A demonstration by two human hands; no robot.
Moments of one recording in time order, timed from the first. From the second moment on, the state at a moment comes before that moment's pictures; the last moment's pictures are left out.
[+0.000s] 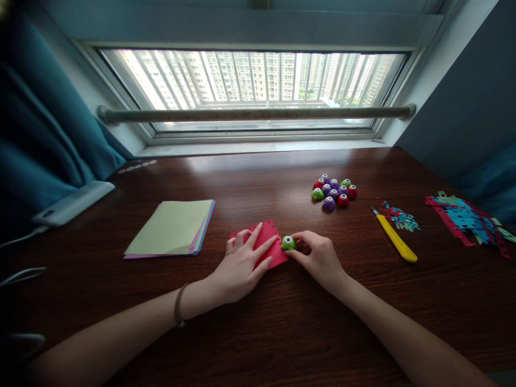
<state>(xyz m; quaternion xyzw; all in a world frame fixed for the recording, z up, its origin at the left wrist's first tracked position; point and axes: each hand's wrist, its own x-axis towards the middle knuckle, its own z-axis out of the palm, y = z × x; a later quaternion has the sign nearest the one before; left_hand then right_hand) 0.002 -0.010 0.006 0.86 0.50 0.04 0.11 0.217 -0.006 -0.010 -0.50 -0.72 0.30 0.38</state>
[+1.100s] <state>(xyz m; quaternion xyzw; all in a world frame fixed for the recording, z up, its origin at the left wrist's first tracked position) -0.003 -0.007 0.005 0.87 0.49 0.07 0.00 0.228 0.005 -0.002 -0.44 -0.76 0.38 0.29</state>
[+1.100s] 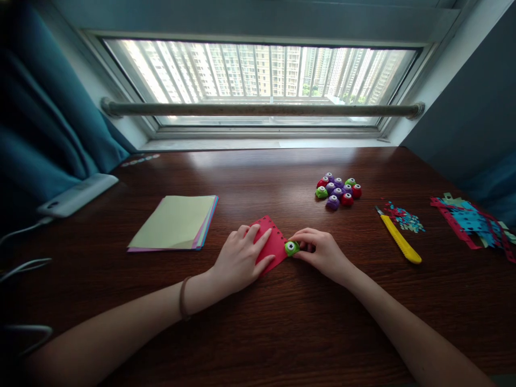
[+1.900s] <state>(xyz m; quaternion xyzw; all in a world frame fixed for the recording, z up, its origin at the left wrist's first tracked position) -0.005 0.000 -0.005 0.88 0.46 0.08 0.02 0.233 0.009 -0.004 -0.41 -0.78 0.40 0.27</state>
